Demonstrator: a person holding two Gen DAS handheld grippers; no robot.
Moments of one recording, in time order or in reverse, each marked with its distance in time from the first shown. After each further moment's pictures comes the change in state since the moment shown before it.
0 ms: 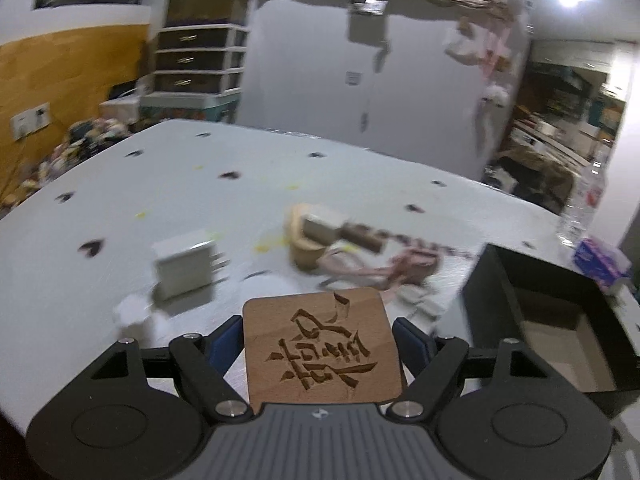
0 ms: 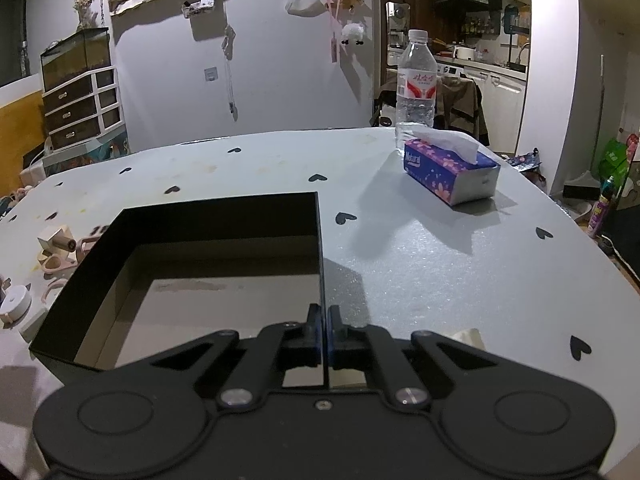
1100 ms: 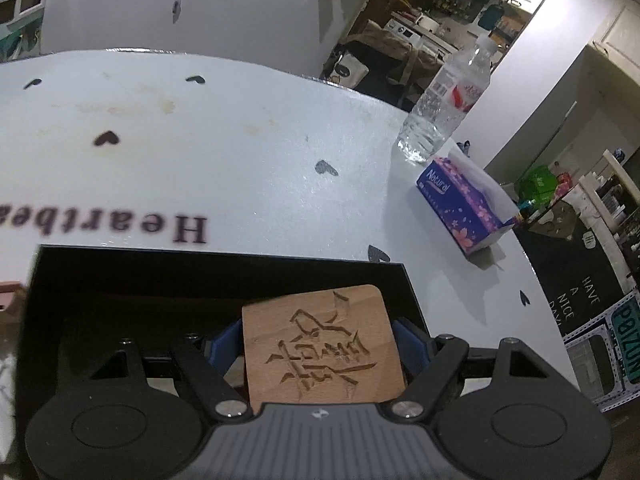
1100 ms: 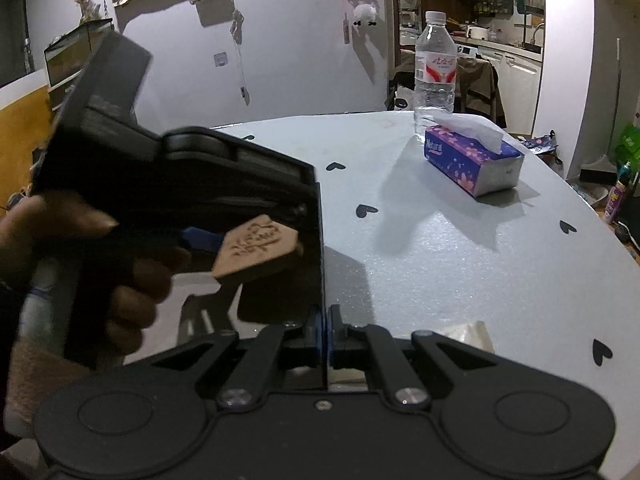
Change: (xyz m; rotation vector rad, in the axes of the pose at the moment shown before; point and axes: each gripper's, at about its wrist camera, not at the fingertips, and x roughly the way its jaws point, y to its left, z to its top) left arm 0.158 -0.224 0.043 0.075 0.374 -0.412; right arm 0.013 0.003 0.014 0.006 0.068 0.050
